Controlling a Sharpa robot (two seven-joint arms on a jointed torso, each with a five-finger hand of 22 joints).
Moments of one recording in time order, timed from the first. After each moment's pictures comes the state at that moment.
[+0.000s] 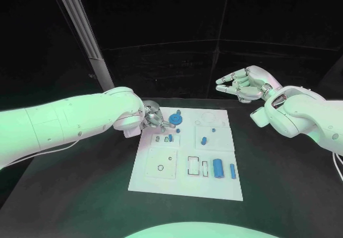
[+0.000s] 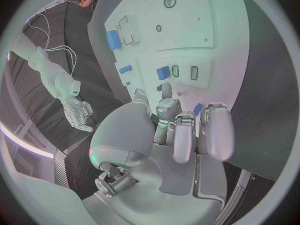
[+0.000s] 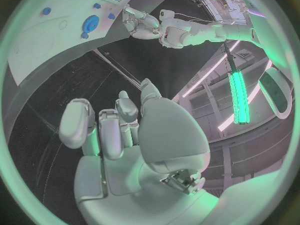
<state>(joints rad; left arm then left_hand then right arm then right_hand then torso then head) 1.39 -0.62 -0.19 1.33 -0.85 0.09 -0.52 1.13 0.07 -0.24 0.29 0.05 1.01 0.06 0.53 0.32 1.30 -0.01 1.13 1.00 1.47 -0.07 1.57 1.31 0.08 1.46 0.03 1.40 1.26 1.27 -0.90 0.01 1.49 -0.78 -0.35 0.20 1.34 0.00 -0.08 0.22 0.22 0.95 0.16 0.07 0.07 1.30 0.06 1.10 1.17 1.47 -0.02 1.45 1.31 0.08 1.37 0.09 1.36 1.11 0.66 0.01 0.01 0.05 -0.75</state>
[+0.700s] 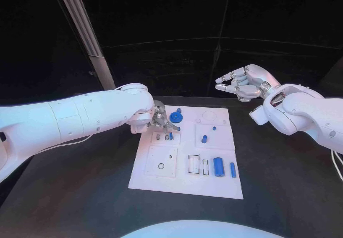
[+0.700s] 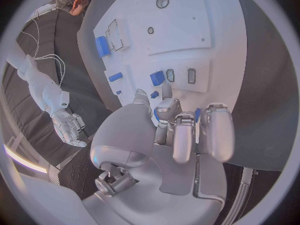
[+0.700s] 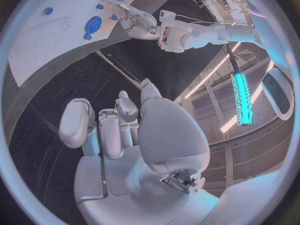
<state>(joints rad) 1.39 -0.51 -0.20 1.24 -0.89 0.18 -0.62 1.14 0.08 -0.25 0.29 0.05 0.98 0.06 0.56 0.35 1.30 -0.01 1.13 1.00 1.47 -0.07 1.57 1.31 0.06 1.46 0.03 1.41 1.27 1.27 -0.88 0.01 1.48 -0.79 -0.34 0.18 1.34 0.00 -0.09 0.22 0.25 0.95 0.16 0.07 0.07 1.30 0.06 1.10 1.16 1.47 -0.02 1.44 1.31 0.08 1.37 0.09 1.35 1.11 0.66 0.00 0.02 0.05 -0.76</state>
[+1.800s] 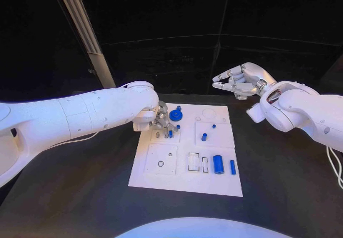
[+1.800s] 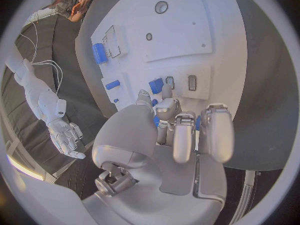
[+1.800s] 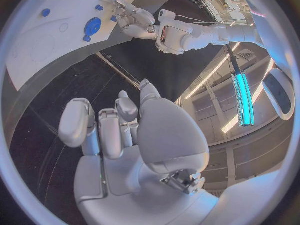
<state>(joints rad) 1.39 -0.46 -0.20 1.19 -0.89 0.26 -0.64 1.19 0.10 -0.23 0.27 0.05 0.96 0.06 0.59 0.38 1.30 -0.01 1.14 1.01 1.47 -0.07 1.57 1.31 0.06 1.46 0.03 1.42 1.29 1.27 -0.86 0.01 1.46 -0.79 -0.33 0.17 1.35 0.01 -0.10 0.22 0.27 0.95 0.16 0.07 0.07 1.30 0.06 1.09 1.16 1.47 -0.02 1.44 1.31 0.08 1.37 0.09 1.35 1.10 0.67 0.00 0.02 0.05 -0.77</state>
